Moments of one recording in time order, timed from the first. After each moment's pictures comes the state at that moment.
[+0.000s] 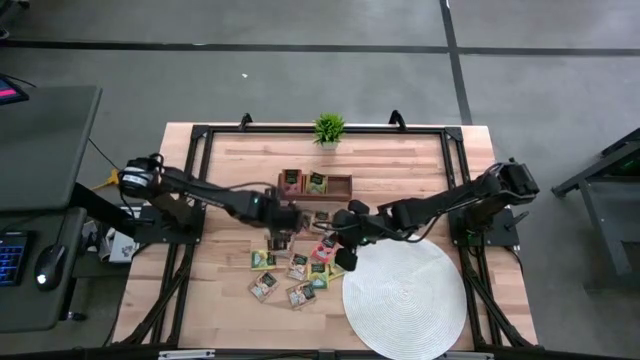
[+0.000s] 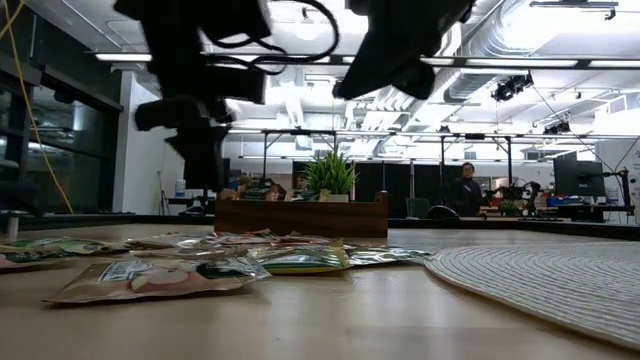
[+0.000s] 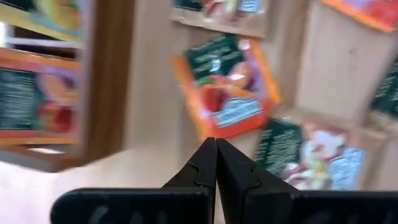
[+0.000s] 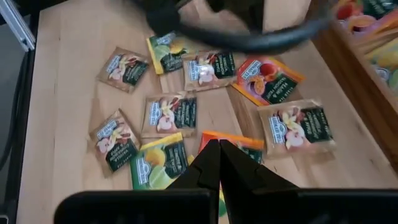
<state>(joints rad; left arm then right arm) -0.16 1.61 1.02 -0.69 -0.32 -0.18 0.24 1.65 1.16 -0.29 0.18 0.51</state>
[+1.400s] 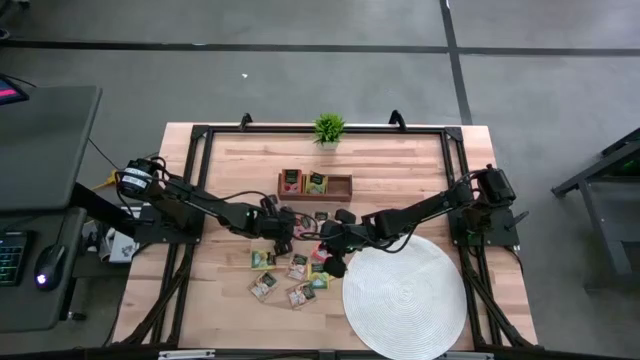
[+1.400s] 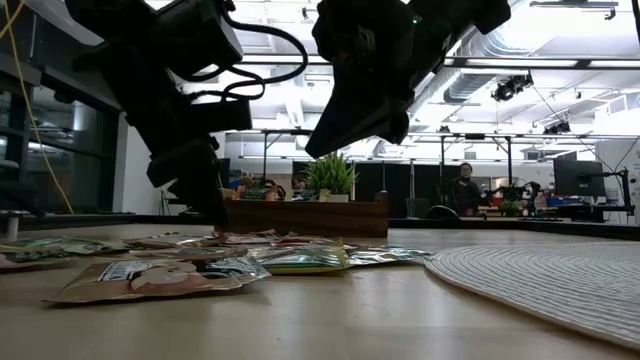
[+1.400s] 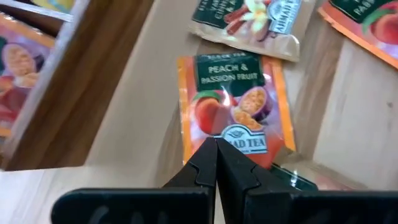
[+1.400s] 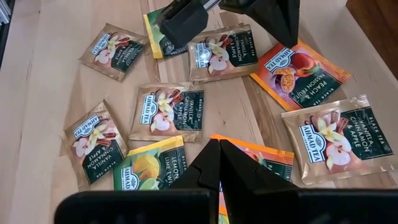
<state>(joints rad) -0.20 1.61 0.76 -0.22 -0.43 -0.38 0.24 1.82 1.16 -0.13 0.15 0.47</state>
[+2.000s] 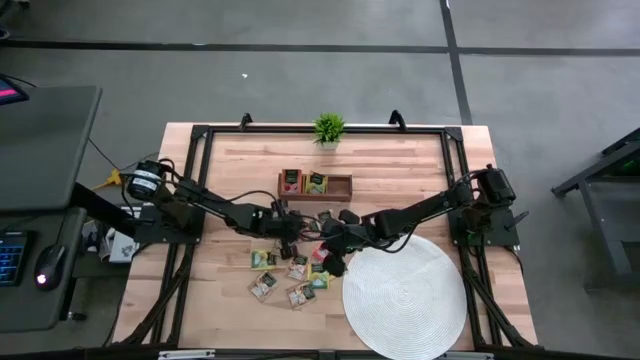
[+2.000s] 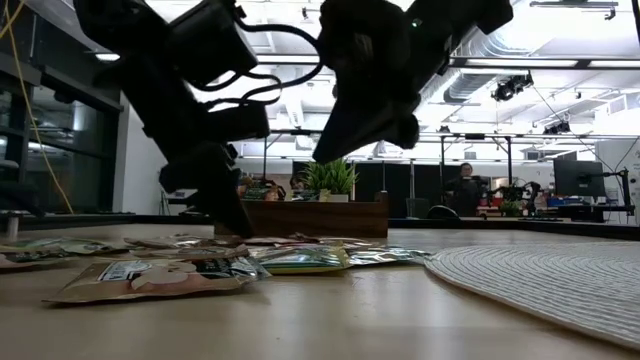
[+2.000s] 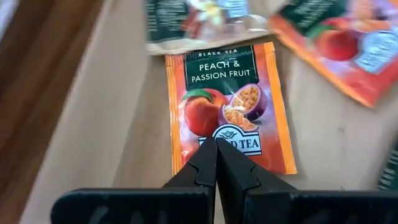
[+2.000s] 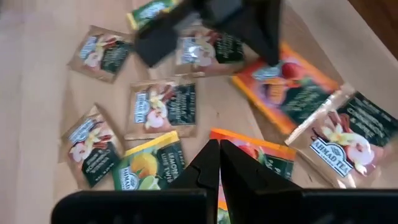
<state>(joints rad) -0.19 1.71 0.76 -0.07 -0.29 -0.28 0.23 1.82 1.16 -0.18 0.17 0.59</state>
